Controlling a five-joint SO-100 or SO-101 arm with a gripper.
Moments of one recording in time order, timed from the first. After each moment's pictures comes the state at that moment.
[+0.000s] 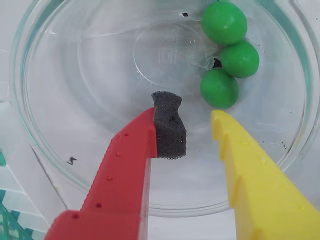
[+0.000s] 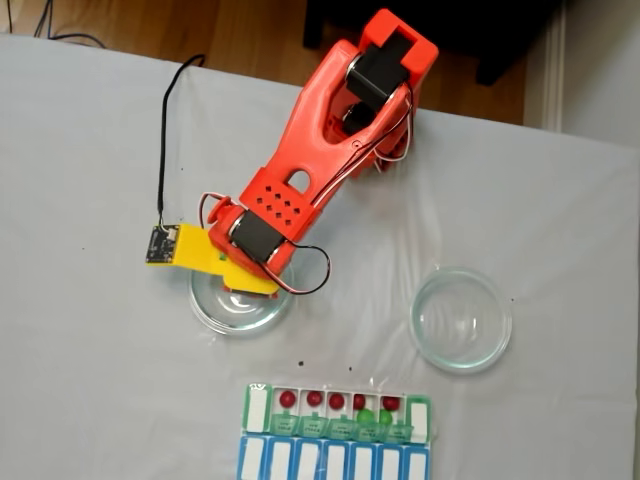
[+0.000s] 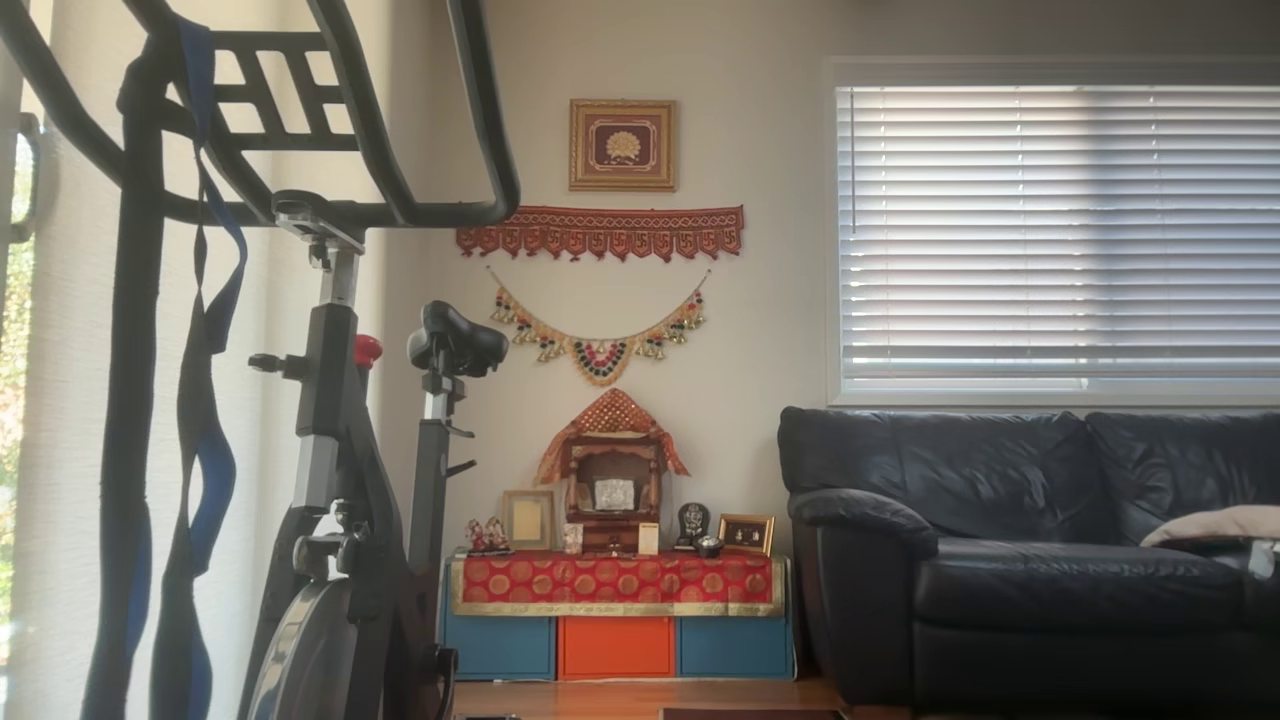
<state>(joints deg) 27.8 107.8 112.6 70.3 -26.2</state>
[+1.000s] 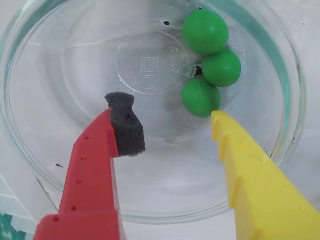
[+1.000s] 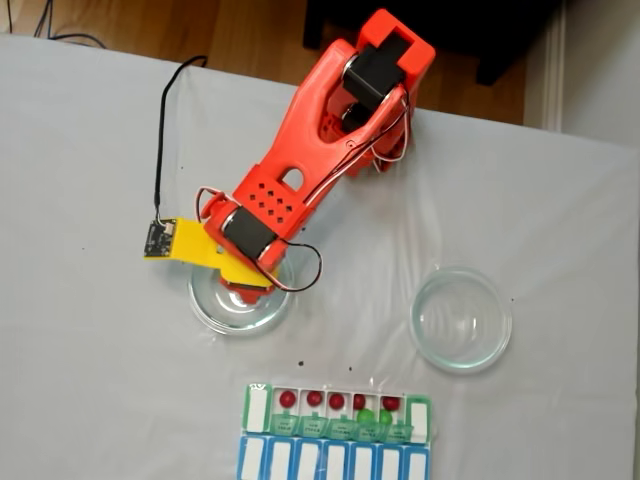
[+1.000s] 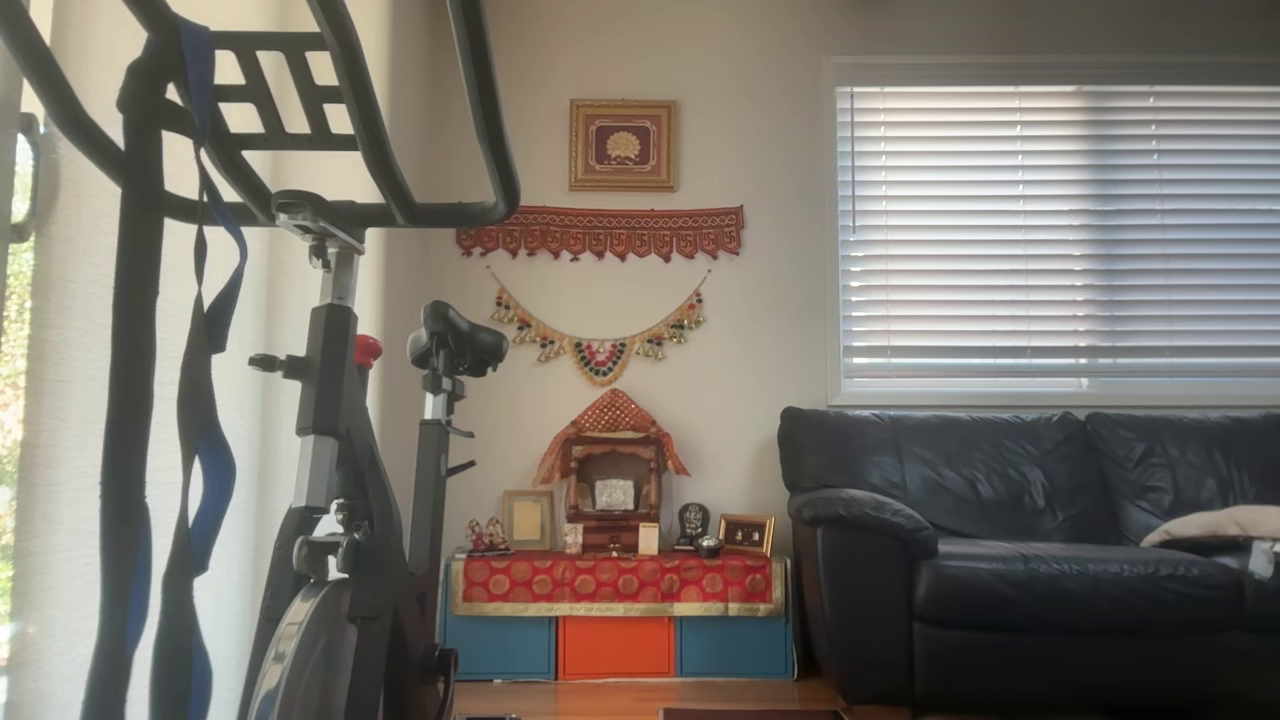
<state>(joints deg) 30.1 107.0 112.6 74.0 -28.8</state>
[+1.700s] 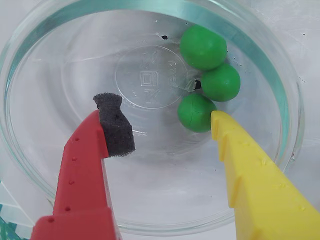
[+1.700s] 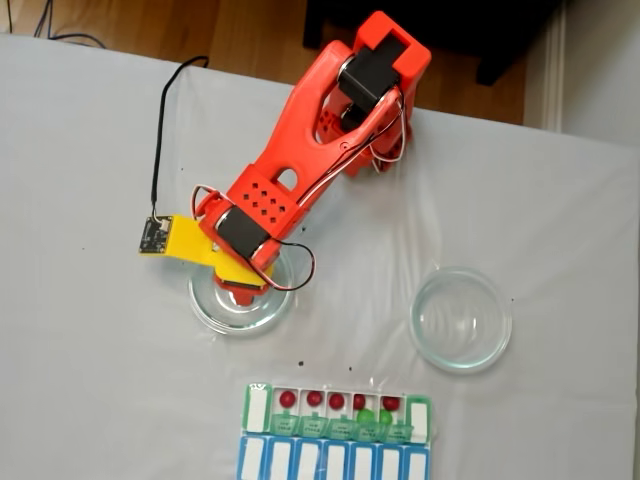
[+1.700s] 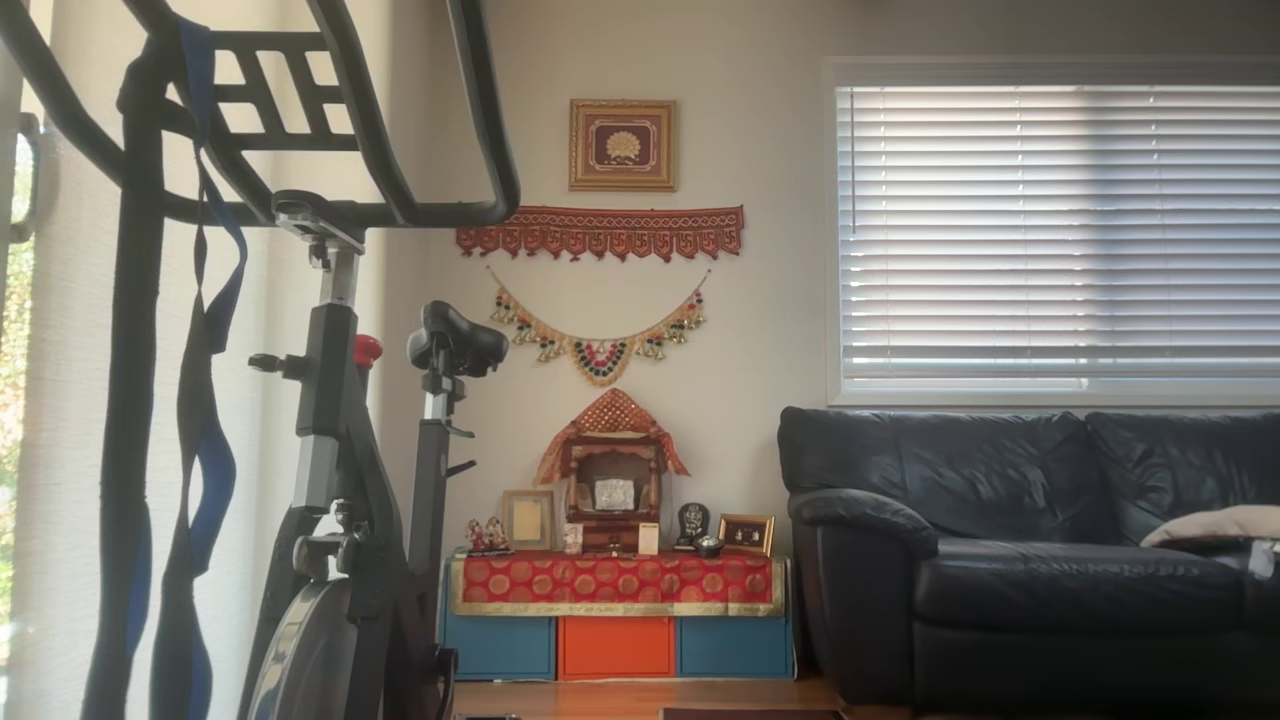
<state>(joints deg) 31.3 105.6 112.5 73.8 -28.8</state>
